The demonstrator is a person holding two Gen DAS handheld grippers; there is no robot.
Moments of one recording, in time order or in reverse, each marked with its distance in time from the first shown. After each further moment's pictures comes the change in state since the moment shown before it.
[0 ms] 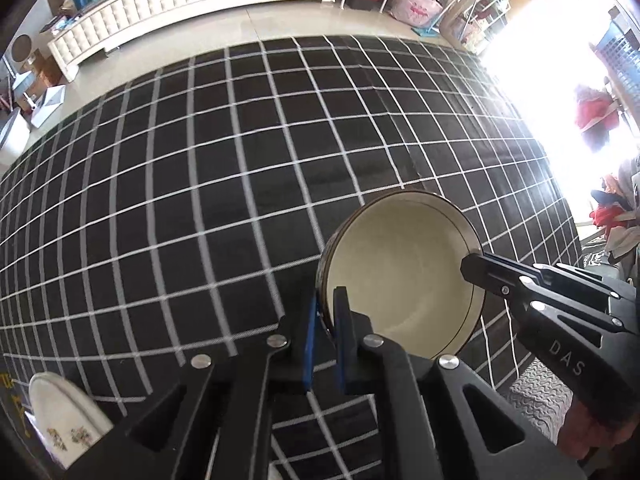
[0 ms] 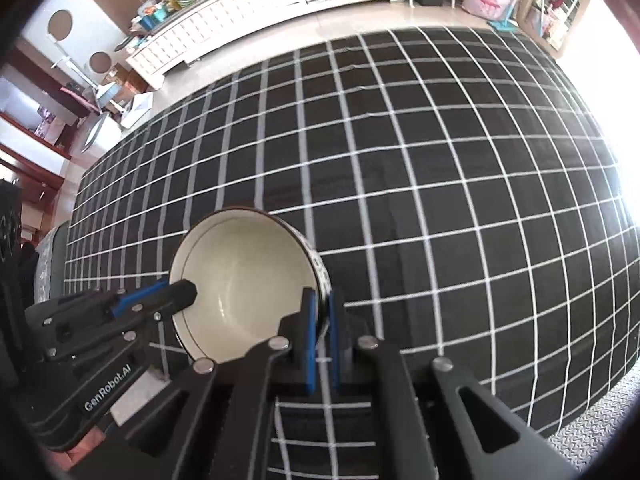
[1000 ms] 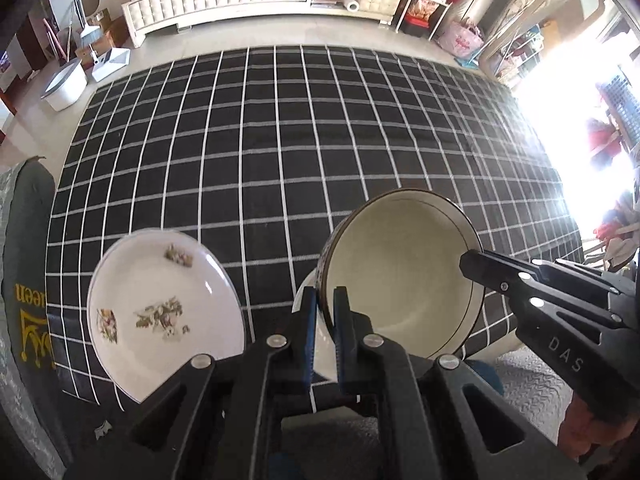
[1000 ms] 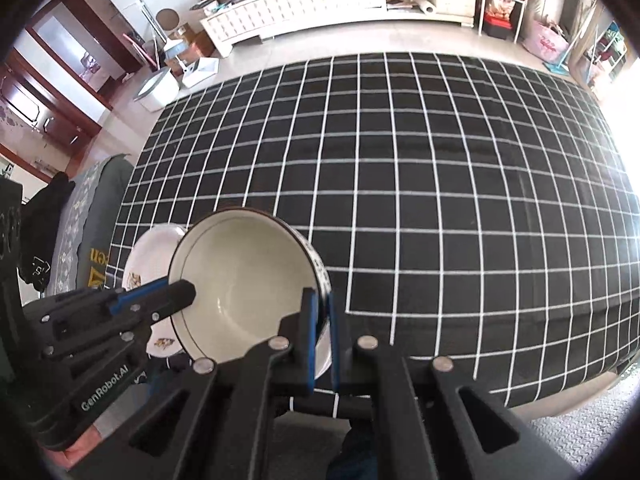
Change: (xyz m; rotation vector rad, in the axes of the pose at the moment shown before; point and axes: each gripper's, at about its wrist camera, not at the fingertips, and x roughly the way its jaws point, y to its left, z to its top) left arm -0.099 0.114 -0.139 -0.143 -0.050 0.058; right arm -0.016 0.146 -0.086 -0.167 0.011 0.046
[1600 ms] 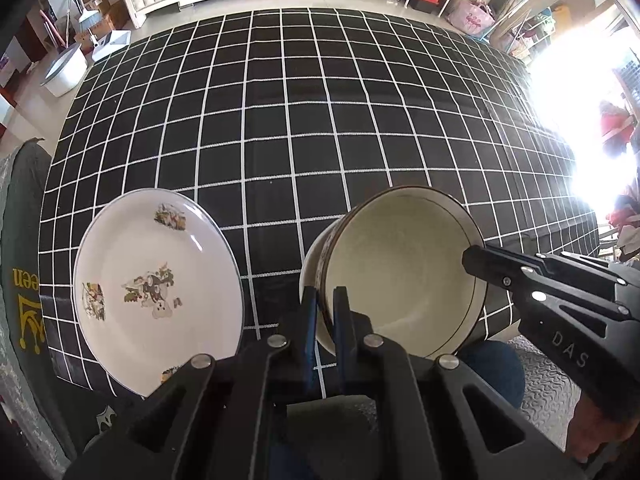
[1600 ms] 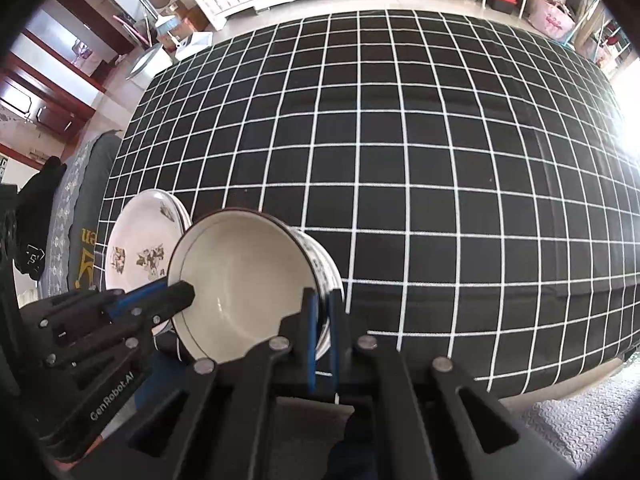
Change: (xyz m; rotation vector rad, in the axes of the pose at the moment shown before) left arm 0.039 0.011 -0.025 0.000 0.081 0.026; right arm 0.028 0.001 -0.020 0.015 0.100 0.006
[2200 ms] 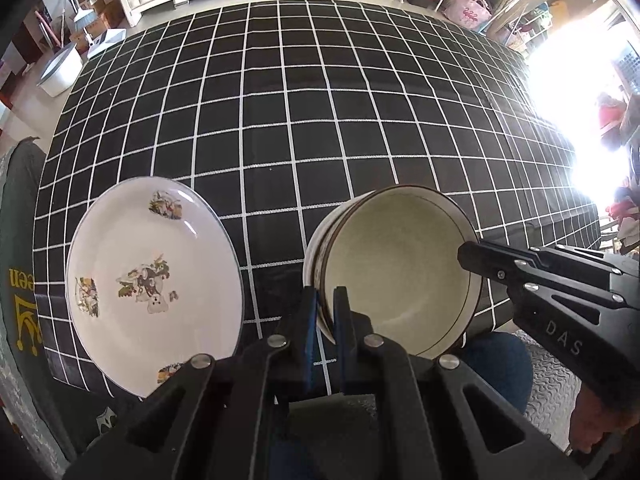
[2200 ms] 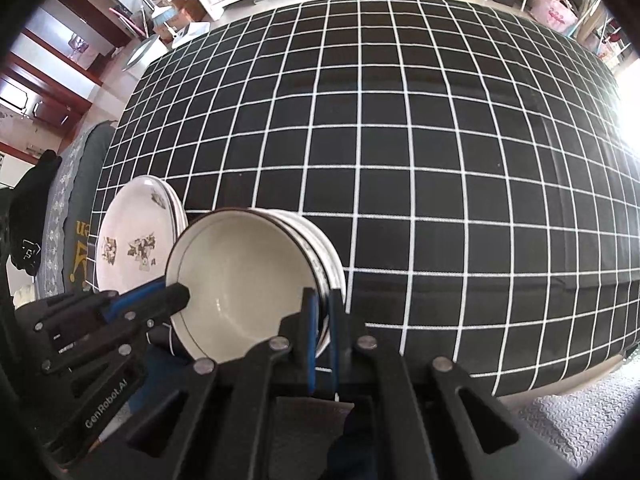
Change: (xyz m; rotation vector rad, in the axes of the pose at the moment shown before) left arm 0.011 0.007 -0.010 0.019 0.012 -0.004; right arm 0.013 -0.002 -0.003 -0.006 0.029 -0.006
